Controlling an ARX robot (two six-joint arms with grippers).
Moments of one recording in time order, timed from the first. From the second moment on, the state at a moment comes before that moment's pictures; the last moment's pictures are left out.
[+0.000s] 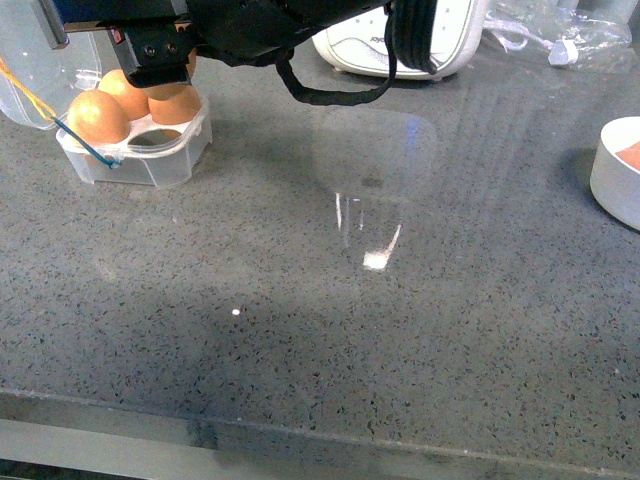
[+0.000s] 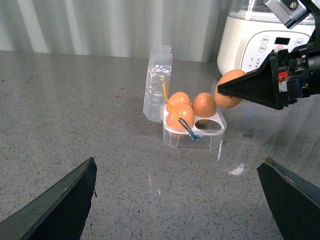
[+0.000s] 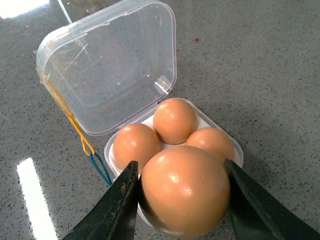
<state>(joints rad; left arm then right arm) 0.00 0.00 0.03 0.00 0.00 0.00 0.66 2.02 1.39 0.24 -0.29 0.00</state>
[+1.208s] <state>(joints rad) 0.00 0.00 0.03 0.00 0.00 0.00 0.40 1.66 1.00 0.32 -0.05 -0.06</state>
